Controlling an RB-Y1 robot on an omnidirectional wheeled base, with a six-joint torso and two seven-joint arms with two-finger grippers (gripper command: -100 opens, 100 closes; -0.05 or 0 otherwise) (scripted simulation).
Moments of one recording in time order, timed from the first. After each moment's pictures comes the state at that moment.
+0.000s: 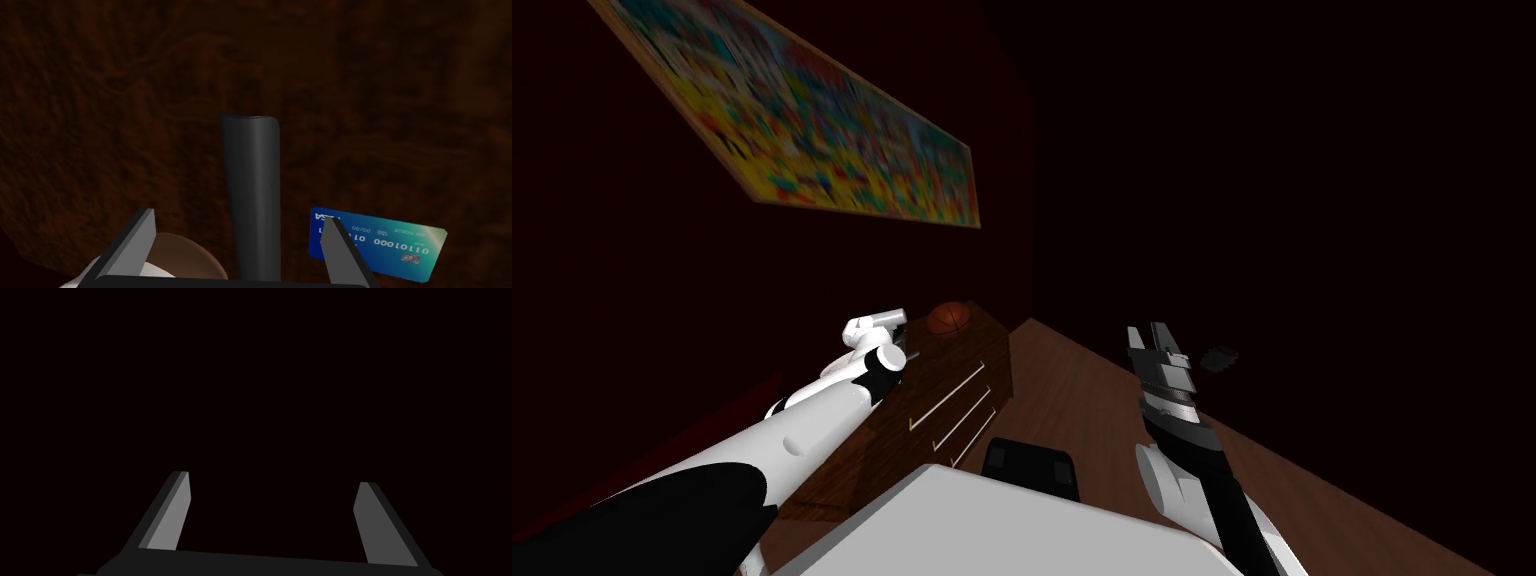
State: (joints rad) left arm -0.72 0.70 1.04 -0.73 -0.35 1.36 -0.08; right arm 0.50 -0.01 -0.05 -2.25 0.09 -0.53 -0.07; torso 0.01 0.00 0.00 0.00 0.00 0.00
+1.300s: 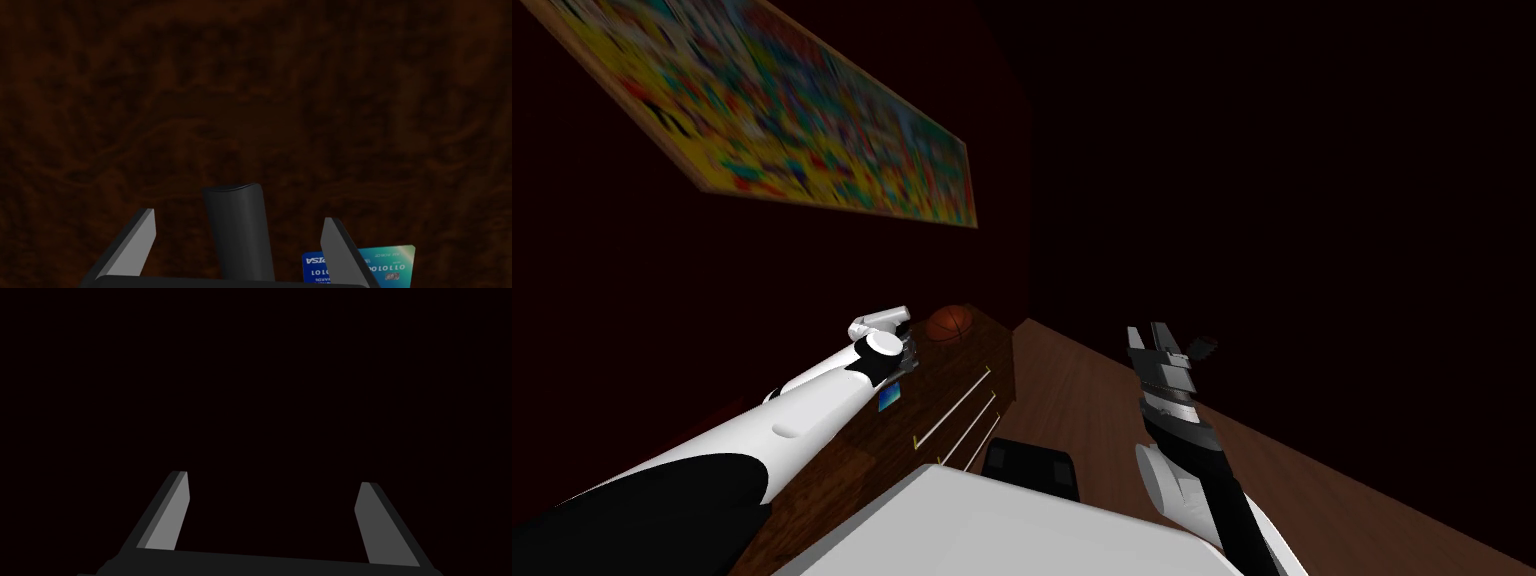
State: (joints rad) left arm -0.83 0.76 1.13 -0.52 -0.40 1.54 -0.10; right arm 0.50 -0.01 -0.05 -2.25 0.09 -0.53 -0.07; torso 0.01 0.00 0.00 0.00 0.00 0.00
